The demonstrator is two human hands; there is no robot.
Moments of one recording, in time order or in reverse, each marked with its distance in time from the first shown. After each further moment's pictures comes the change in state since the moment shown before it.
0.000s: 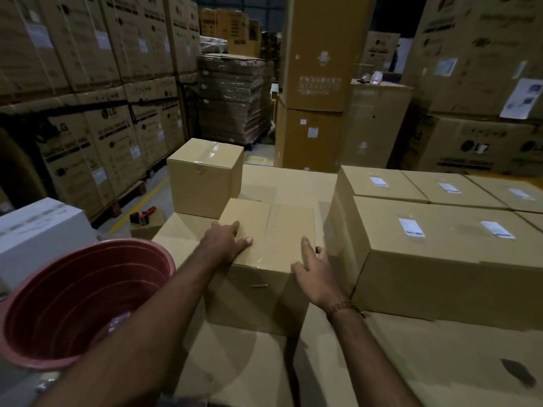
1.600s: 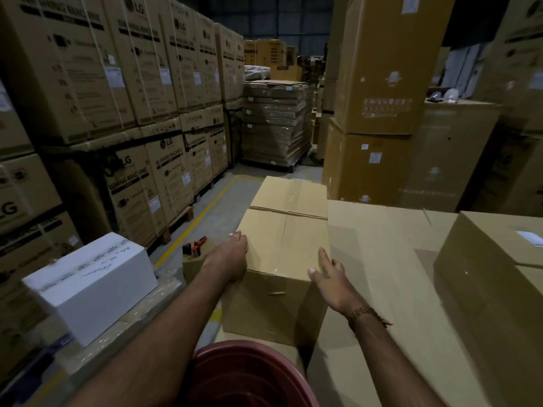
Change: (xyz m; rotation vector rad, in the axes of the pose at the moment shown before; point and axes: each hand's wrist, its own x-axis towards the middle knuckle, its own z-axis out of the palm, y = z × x) left_hand 0.194 -0.244 -0.127 0.198 0.169 0.050; right_hand 0.234 -0.175 0.181 0.104 -0.107 -0.023
